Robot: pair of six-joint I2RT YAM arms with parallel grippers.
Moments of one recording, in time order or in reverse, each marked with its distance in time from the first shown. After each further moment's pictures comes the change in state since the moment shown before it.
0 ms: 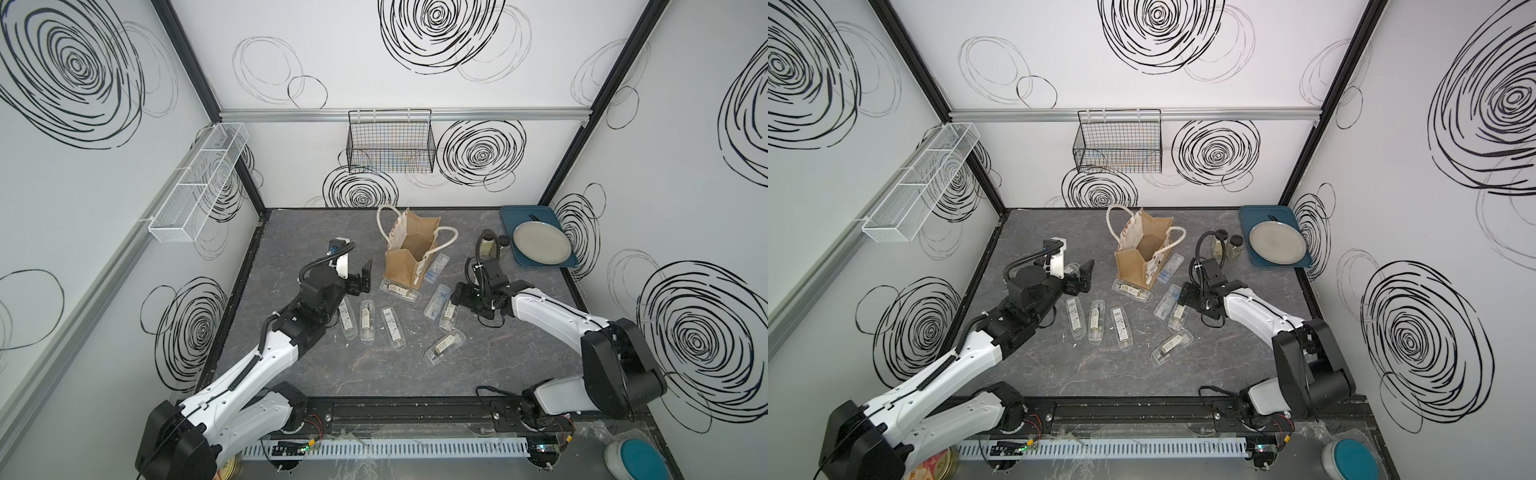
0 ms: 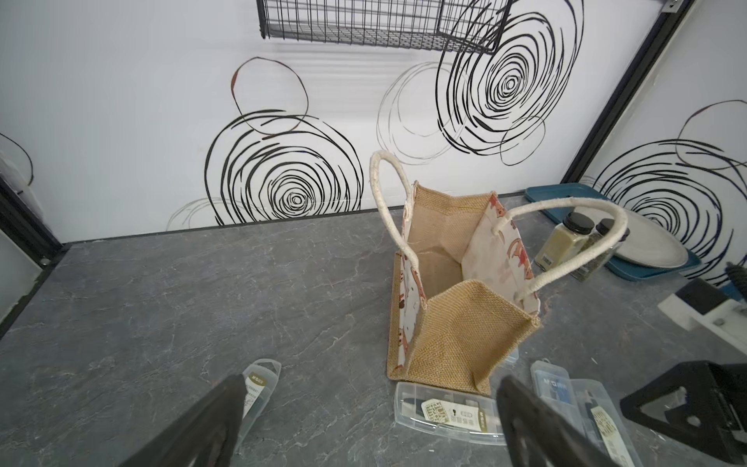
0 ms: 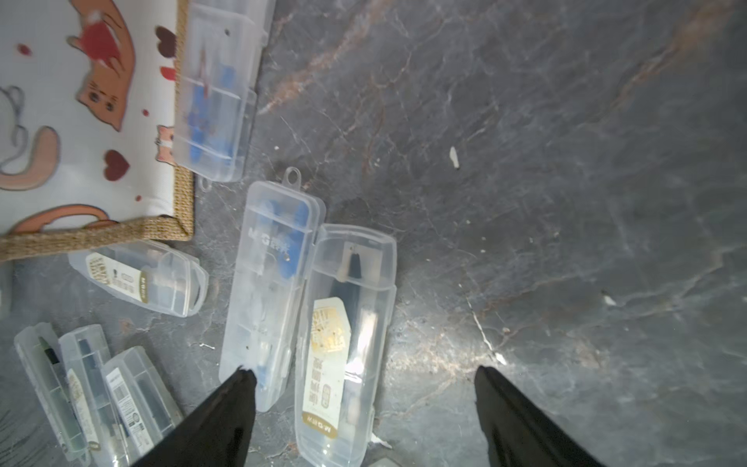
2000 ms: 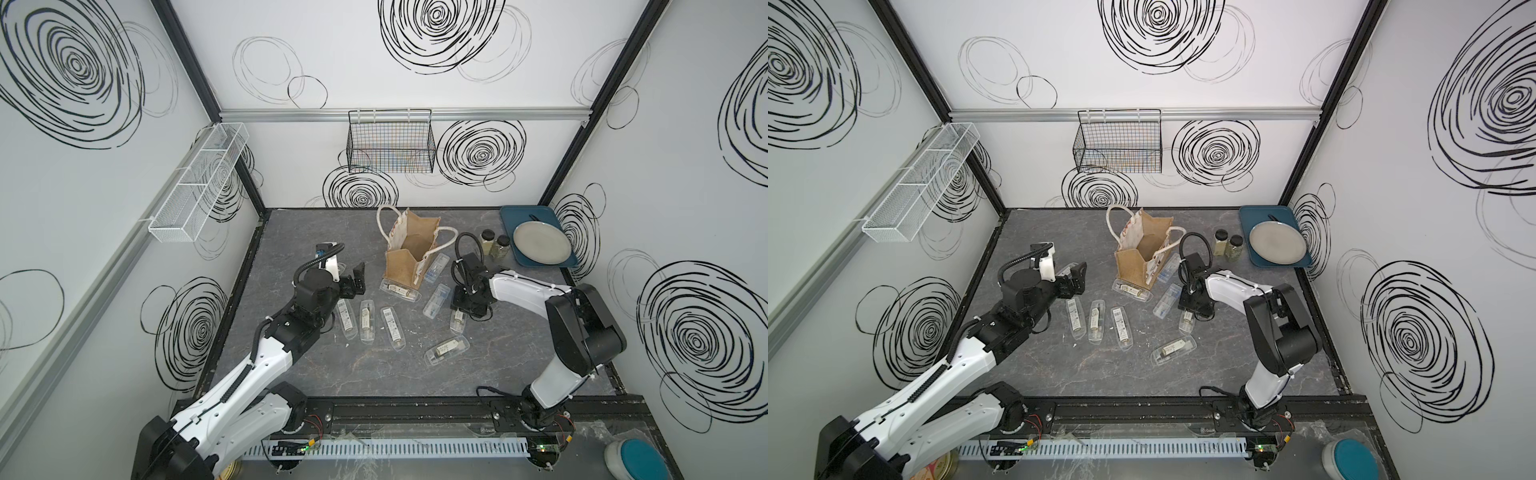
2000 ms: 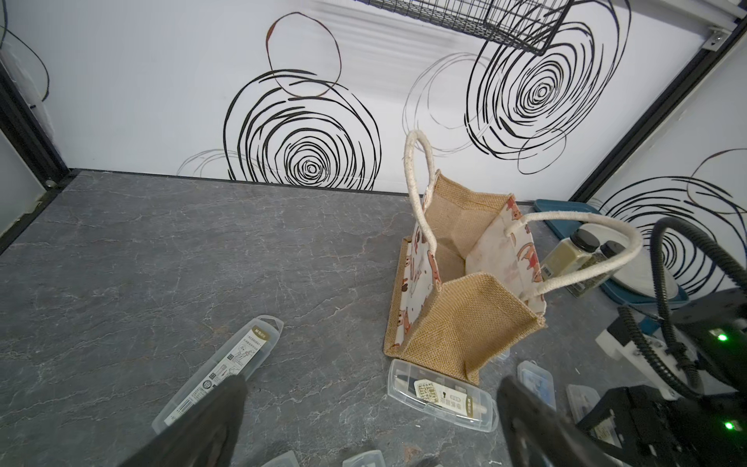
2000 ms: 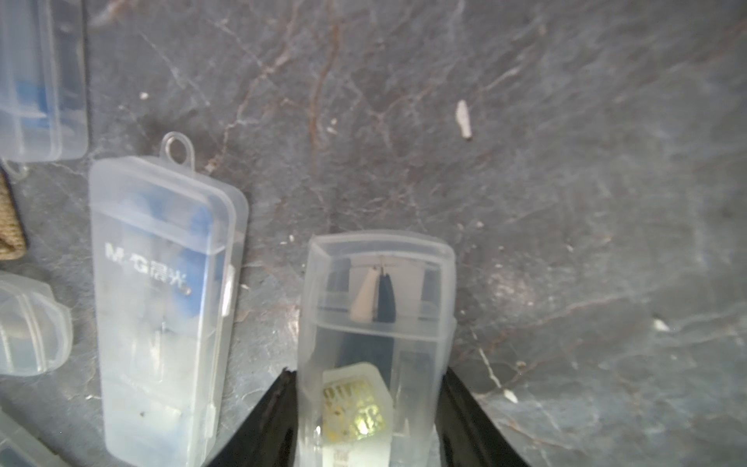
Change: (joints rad) left arm 0.030 -0.076 -0.016 -0.104 -0.016 -0.154; right arm 0.008 0.231 0.155 -0.153 0.040 -0.014
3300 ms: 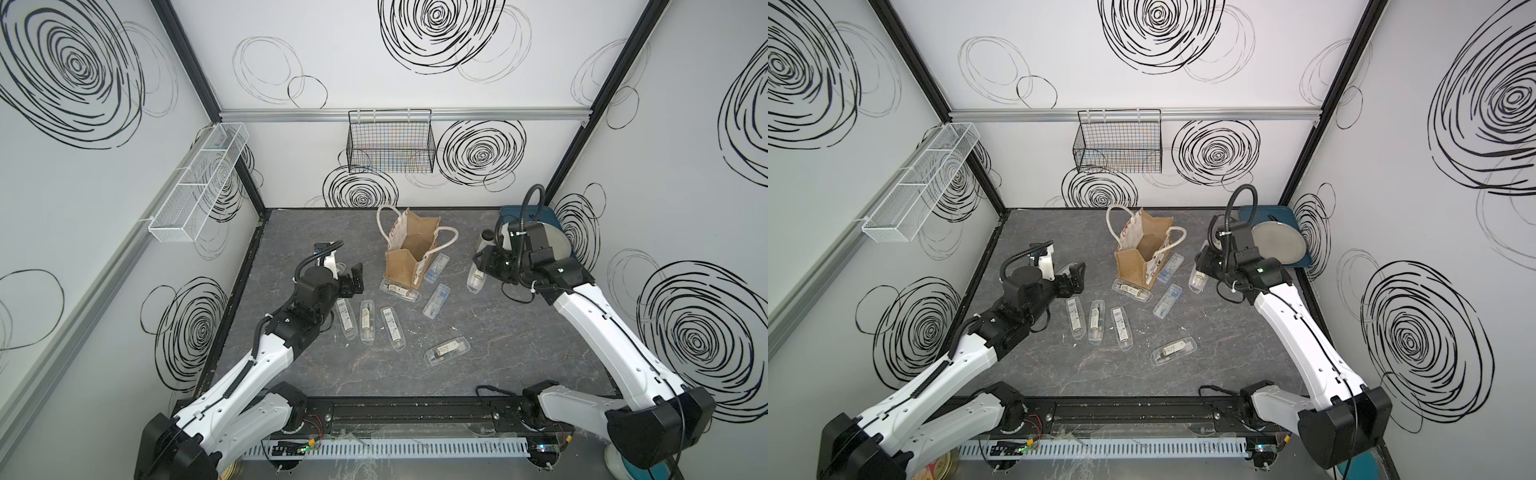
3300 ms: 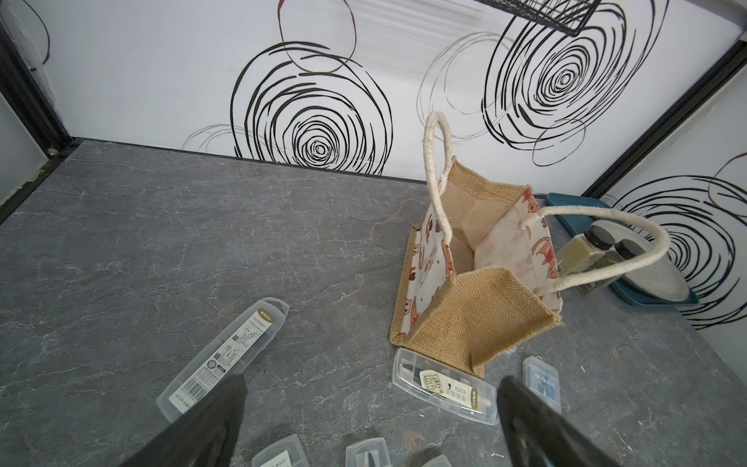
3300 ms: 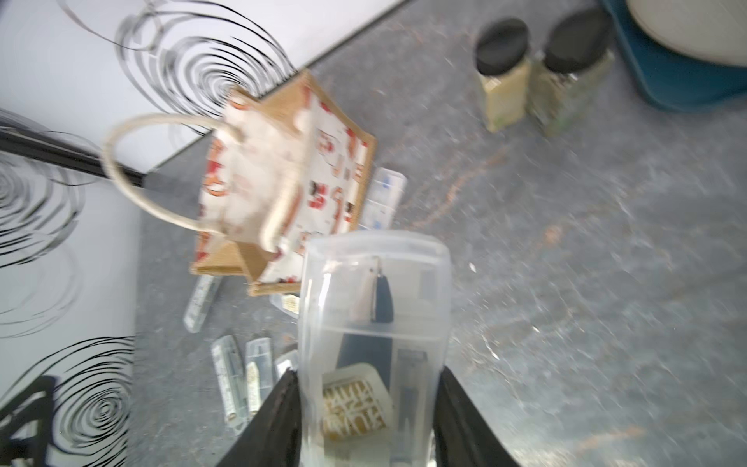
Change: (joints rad) left arm 0.021 0.029 0.017 -0.040 0.019 -0.041; right arm -0.029 -0.447 0.336 -0.193 0.011 -0.057
